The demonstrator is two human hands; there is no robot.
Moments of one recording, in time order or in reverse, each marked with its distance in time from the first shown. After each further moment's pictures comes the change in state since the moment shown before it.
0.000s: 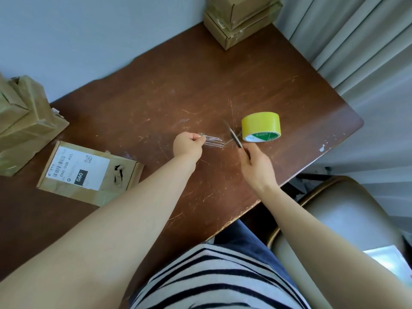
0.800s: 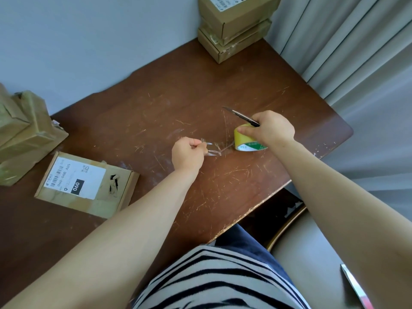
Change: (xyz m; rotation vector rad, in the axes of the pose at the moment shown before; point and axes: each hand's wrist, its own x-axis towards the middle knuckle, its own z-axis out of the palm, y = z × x) left_hand -0.030 0.020 0.005 -0.061 0.044 0.100; right_hand 0.089 -0.033 -0.076 -0.535 -0.040 -0.040
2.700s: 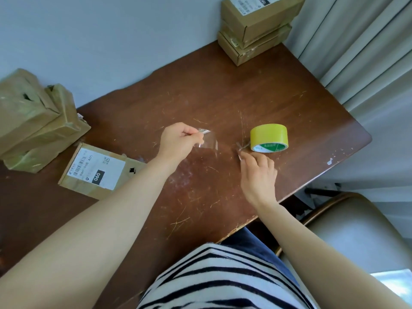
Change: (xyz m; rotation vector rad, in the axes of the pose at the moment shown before) left_hand 0.014 0.012 -0.076 -0.013 -0.144 0.136; right_hand -0.096 -0.022 0.100 0.189 0.187 -0.105
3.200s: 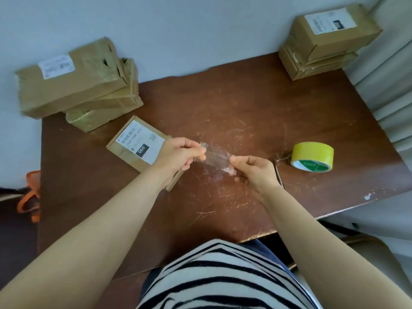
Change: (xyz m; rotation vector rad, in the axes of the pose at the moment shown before) left_hand -0.054 -0.049 -0.090 -0.304 0.017 -0.185; right_hand 0.011 -0.081 0.014 1.079 -0.524 0.365
